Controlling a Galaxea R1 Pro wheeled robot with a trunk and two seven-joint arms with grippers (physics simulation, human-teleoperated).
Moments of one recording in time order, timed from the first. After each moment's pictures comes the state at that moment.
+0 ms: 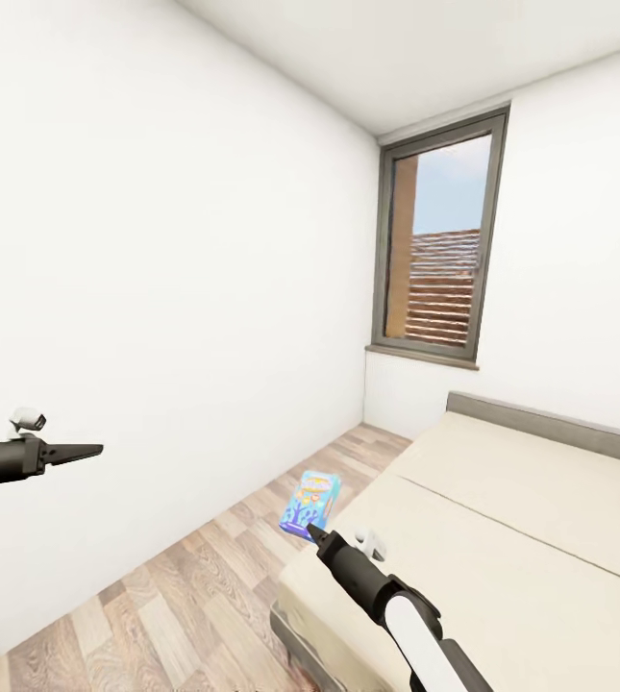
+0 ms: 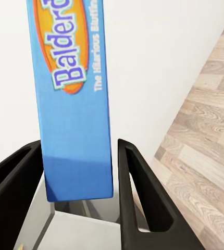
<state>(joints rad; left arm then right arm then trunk) -0.68 0.64 0.22 -1.03 0.08 0.93 -1.57 -0.26 0.06 0.38 -1.20 -1.10 0.27 -0.10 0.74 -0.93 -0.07</state>
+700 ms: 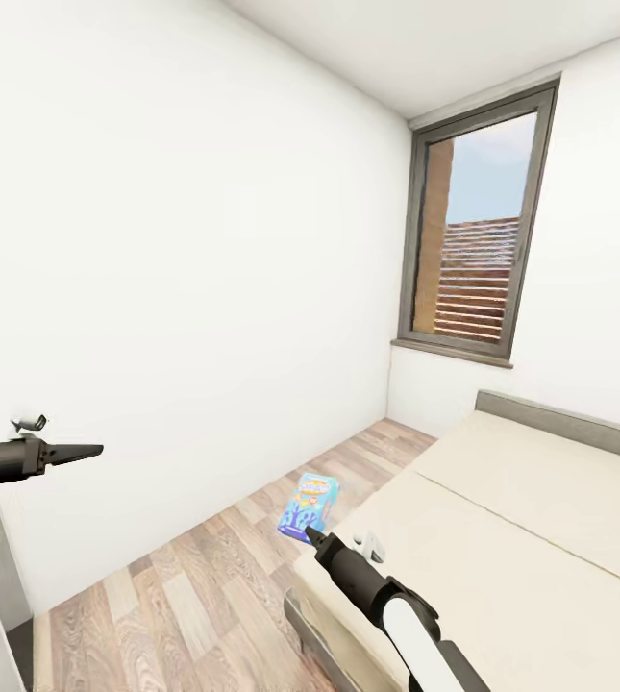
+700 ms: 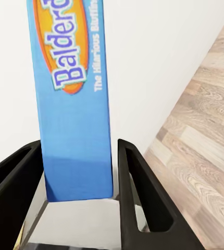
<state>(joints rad) -0.68 0.64 0.22 -1.03 0.08 0.93 -1.57 -0.26 0.06 0.39 -1.19 -1.09 0.27 -0.10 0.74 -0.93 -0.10</state>
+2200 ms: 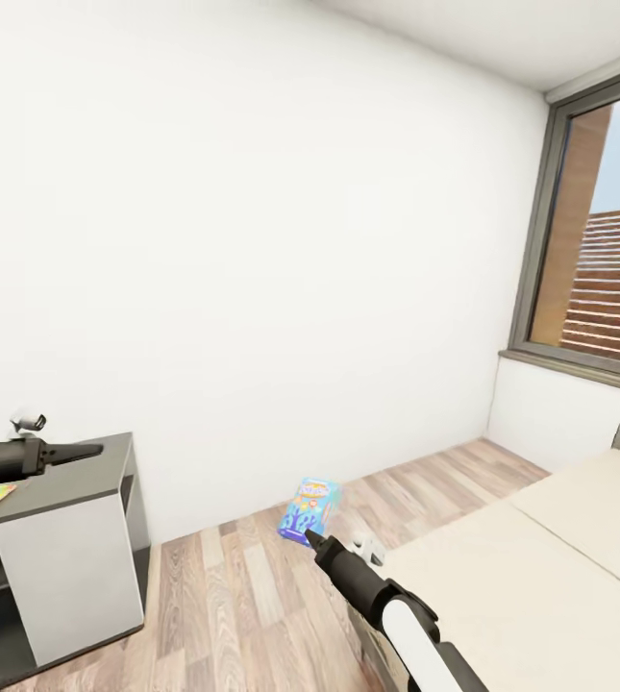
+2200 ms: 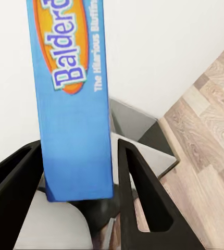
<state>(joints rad) -0.68 0.64 0.22 -1.03 0.08 0.93 -1.57 -0.26 0.06 0.39 -1.18 -1.09 0.27 -0.10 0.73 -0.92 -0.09</state>
